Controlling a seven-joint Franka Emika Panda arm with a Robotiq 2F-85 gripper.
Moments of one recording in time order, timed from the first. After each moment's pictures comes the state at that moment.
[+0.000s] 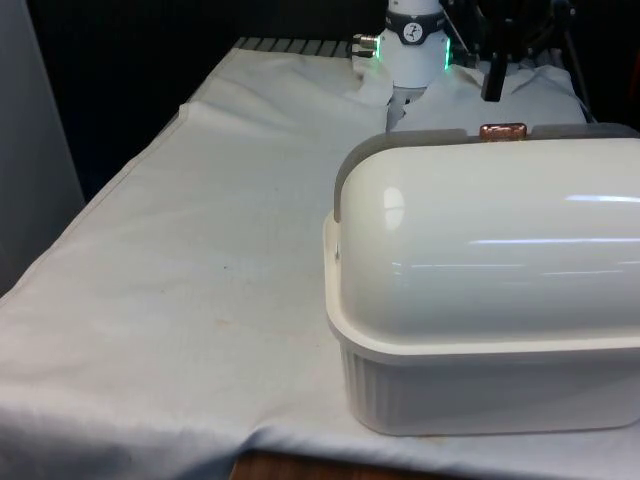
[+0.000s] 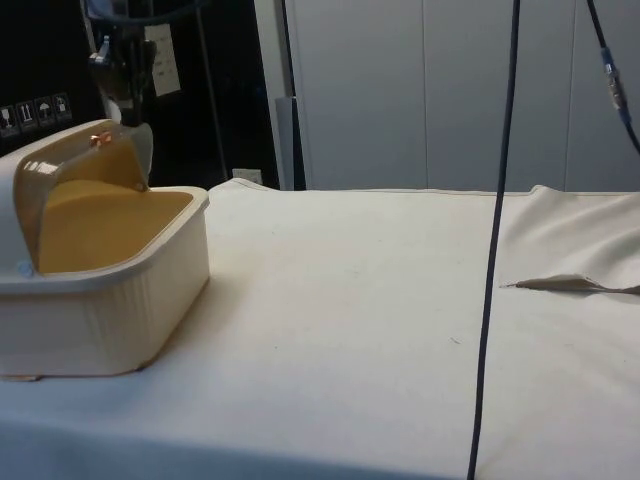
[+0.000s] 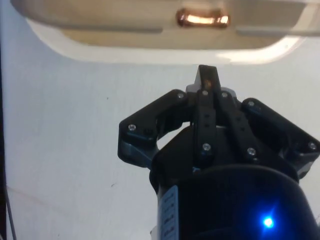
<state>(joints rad) 0.25 0.39 -0.11 -1.58 -0.08 2.13 0.06</state>
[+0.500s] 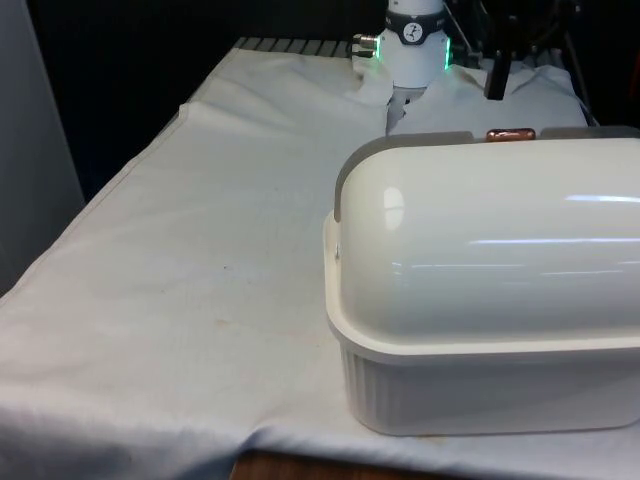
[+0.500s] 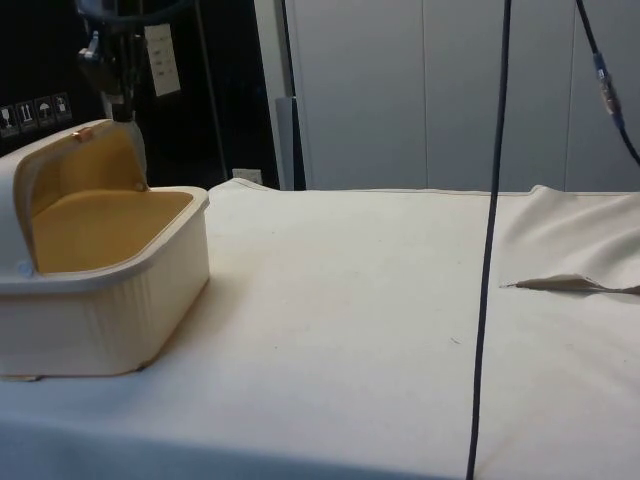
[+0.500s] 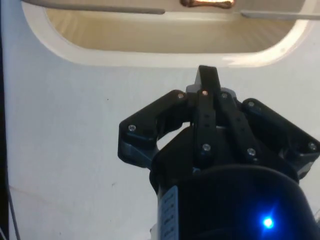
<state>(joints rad) 0.25 0.44 -0.10 -1.48 -0.08 2.08 0.06</state>
